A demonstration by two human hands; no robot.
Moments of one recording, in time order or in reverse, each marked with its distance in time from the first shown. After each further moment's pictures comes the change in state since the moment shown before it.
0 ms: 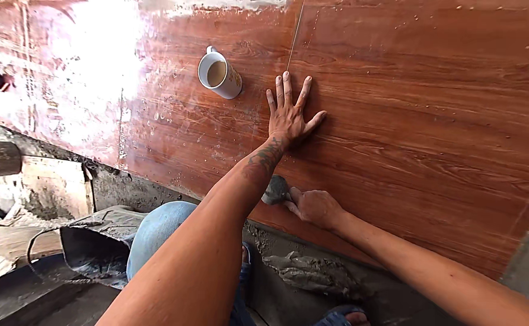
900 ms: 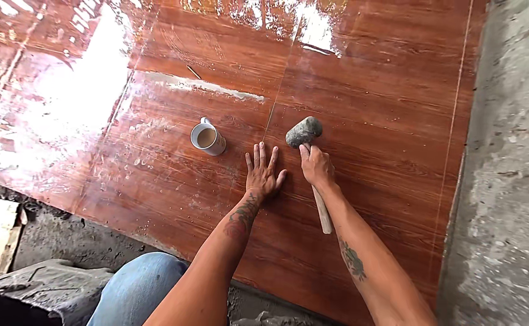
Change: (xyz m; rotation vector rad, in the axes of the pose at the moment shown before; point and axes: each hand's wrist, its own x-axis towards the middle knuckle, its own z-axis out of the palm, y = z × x) left_hand 0.002 0.001 0.002 -0.052 -0.023 -0.026; right_hand 0.096 0.089 -0.183 0.137 0.606 0.699
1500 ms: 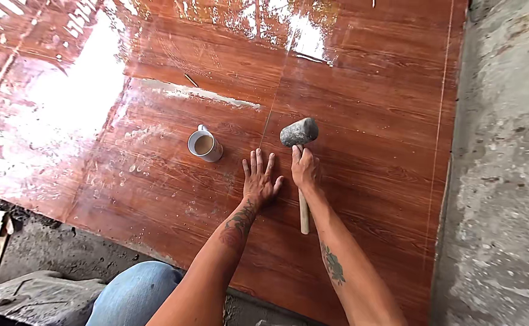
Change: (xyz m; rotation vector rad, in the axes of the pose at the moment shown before) left_hand 0.000 0.000 0.001 0.000 -0.007 0.001; right_hand -0.006 -0.018 0.014 0.078 0.138 0.001
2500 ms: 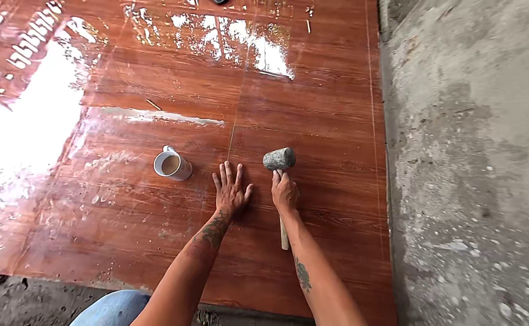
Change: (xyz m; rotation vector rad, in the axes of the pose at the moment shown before) left_hand -0.001 0.001 0.002 0.018 0.047 0.022; right_hand -0.030 0.048 0.004 -0.069 0.081 0.227
